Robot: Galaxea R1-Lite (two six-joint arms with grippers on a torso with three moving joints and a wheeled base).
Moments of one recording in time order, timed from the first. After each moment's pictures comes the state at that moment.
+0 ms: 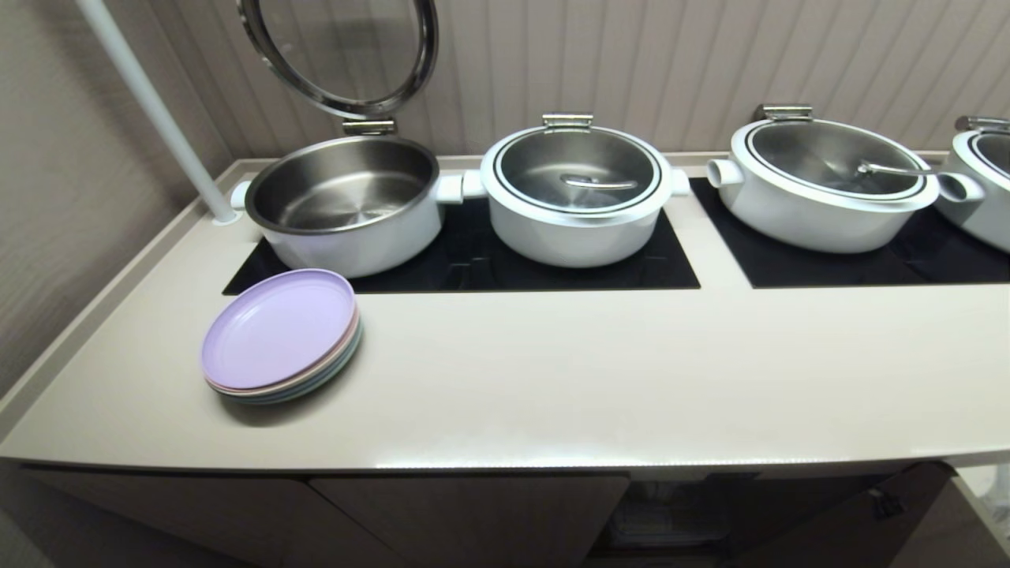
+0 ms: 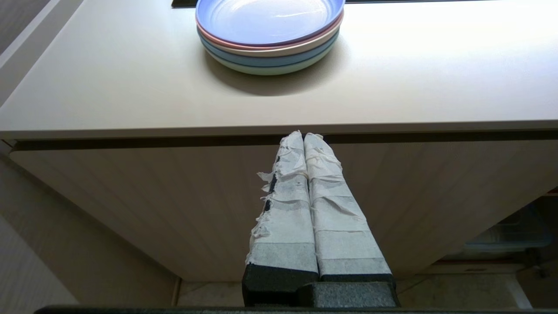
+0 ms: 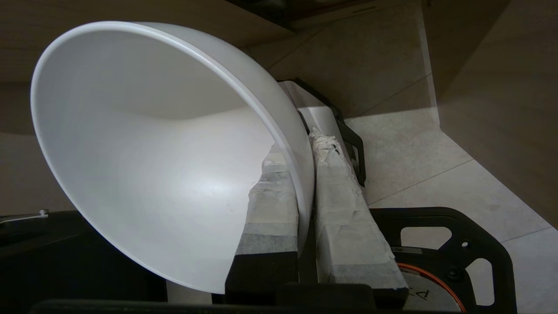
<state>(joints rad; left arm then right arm) 0.00 0.00 0.00 0.00 -0.01 0.00 0.17 0.70 -0.15 0.30 0.05 0.42</state>
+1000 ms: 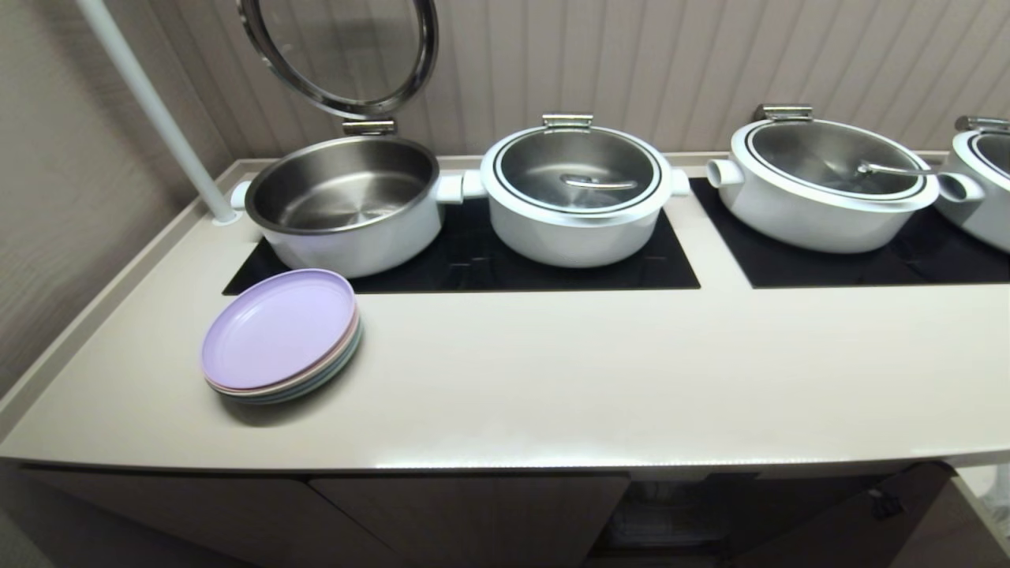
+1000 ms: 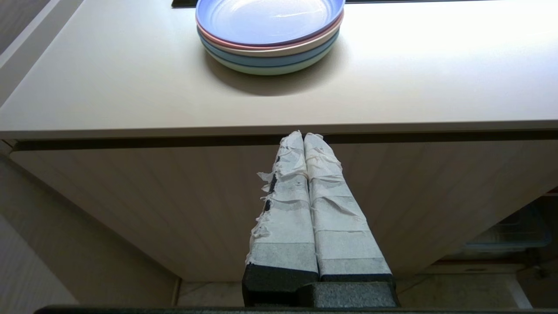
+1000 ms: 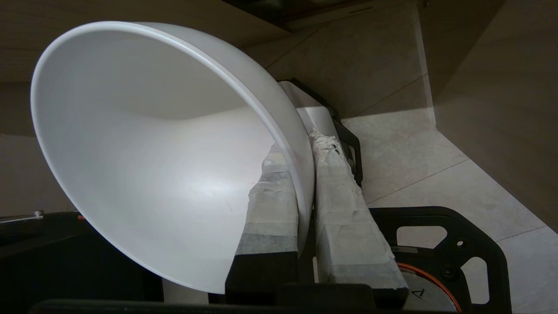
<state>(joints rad) 0.00 0.00 0.00 0.00 -0.01 0.00 0.16 0.70 -0.16 0.30 0.05 0.40</state>
